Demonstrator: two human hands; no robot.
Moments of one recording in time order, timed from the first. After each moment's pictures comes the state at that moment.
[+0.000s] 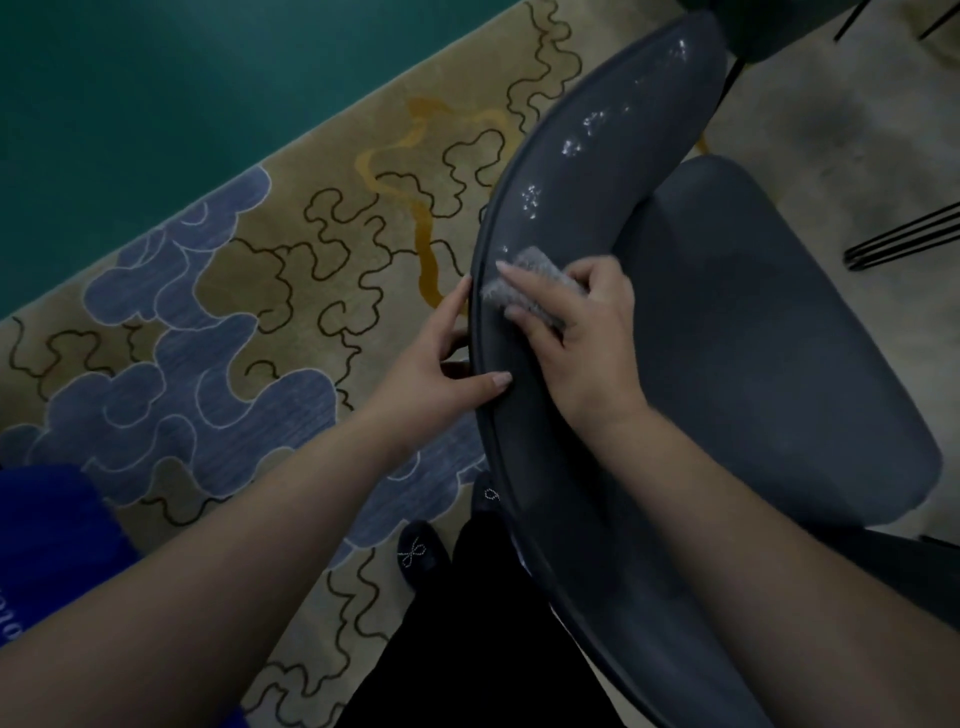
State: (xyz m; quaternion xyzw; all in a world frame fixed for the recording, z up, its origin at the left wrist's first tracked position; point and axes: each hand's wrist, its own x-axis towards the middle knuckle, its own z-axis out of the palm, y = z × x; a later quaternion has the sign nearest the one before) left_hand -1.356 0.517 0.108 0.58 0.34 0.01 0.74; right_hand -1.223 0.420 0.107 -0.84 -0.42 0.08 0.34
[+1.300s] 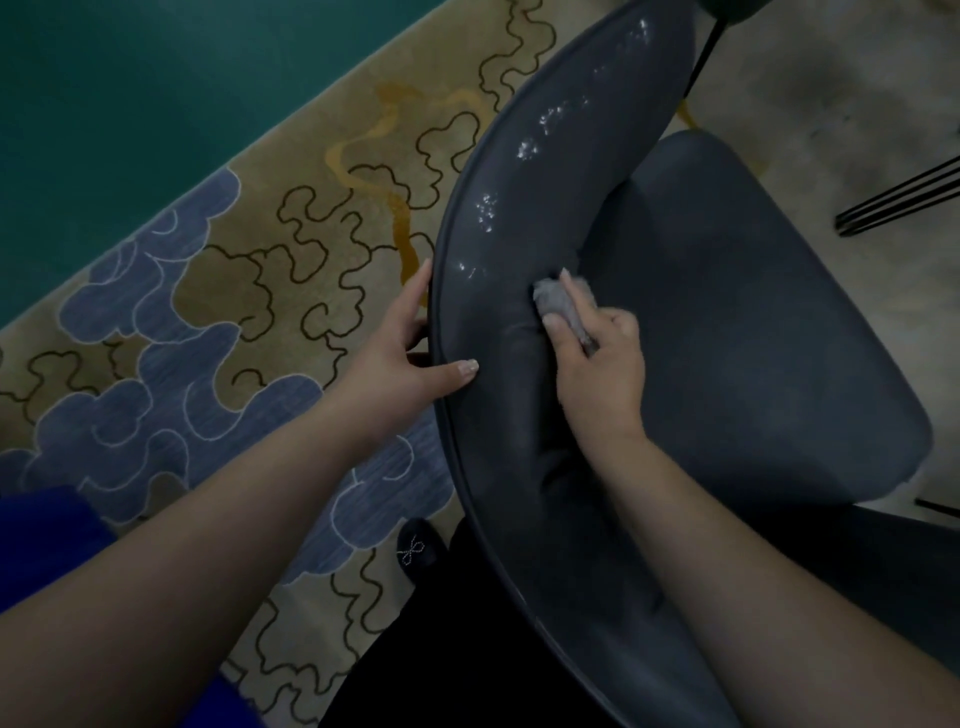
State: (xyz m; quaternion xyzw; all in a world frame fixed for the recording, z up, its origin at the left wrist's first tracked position) left_hand -1.328 0.538 0.111 0.61 0.36 -0.02 0.70; right_hand -1.202 0.398 0.077 -0.84 -0.16 0.17 0.48
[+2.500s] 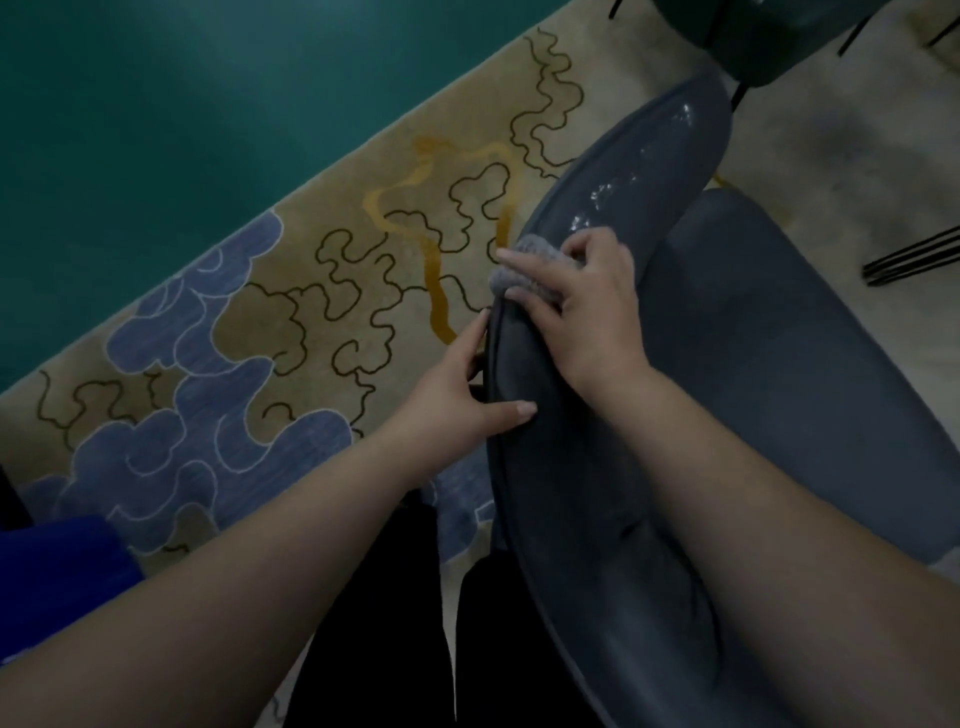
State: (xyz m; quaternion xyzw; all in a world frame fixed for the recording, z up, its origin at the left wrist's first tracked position) left_hand -1.311 0.559 0.106 0.63 0.36 -0.04 0.69; right_hand -1.162 0.492 0.111 -0.85 -0.43 0.07 0.29
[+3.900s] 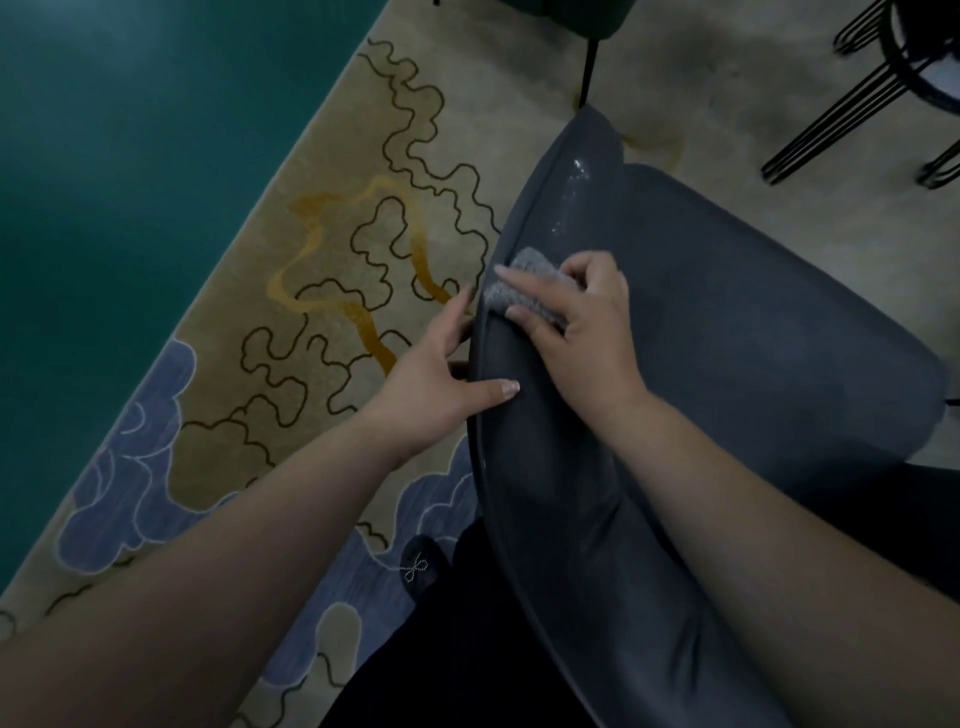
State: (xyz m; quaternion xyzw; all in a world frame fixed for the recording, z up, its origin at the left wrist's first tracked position) left_hand -1.180 0.671 0.091 0.69 0.21 -0.16 0.68; right_hand -1.088 0.524 0.089 -0.90 -0.24 0.02 0.36
